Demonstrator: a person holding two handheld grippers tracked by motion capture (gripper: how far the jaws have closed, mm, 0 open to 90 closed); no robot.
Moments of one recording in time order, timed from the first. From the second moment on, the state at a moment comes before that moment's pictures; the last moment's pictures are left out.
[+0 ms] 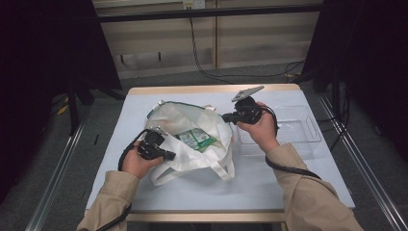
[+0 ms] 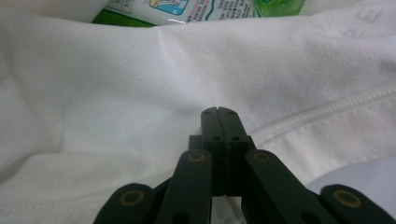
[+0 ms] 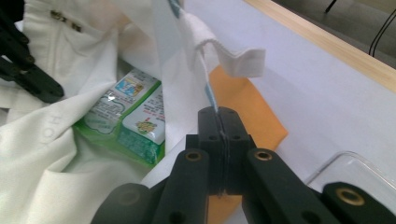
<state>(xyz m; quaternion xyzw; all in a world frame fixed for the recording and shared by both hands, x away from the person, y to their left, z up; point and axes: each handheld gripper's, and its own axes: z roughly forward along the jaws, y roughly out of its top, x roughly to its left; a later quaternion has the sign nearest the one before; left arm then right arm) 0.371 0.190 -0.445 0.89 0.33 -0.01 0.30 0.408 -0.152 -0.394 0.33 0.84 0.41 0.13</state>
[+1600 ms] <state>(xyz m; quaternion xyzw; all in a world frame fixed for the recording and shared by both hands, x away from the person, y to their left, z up) 0.364 0.207 -0.437 0.88 0.35 0.01 0.31 0.421 -0.150 -0.401 0.33 0.84 0.41 0.11</state>
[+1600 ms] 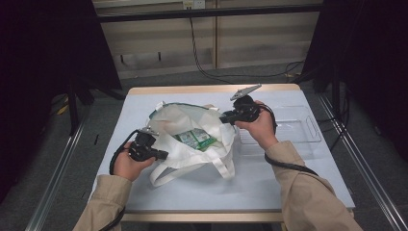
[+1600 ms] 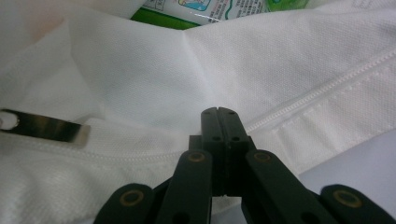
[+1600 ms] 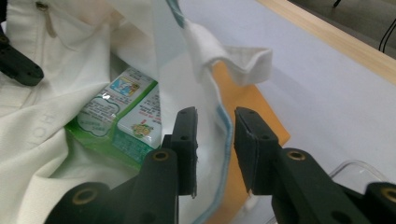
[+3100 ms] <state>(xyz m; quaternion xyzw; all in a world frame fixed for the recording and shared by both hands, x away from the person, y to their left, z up) 0.365 0.205 -0.435 0.89 0.35 0.02 0.30 0.415 -0.137 -0.391 0.29 0.85 0.42 0.12</state>
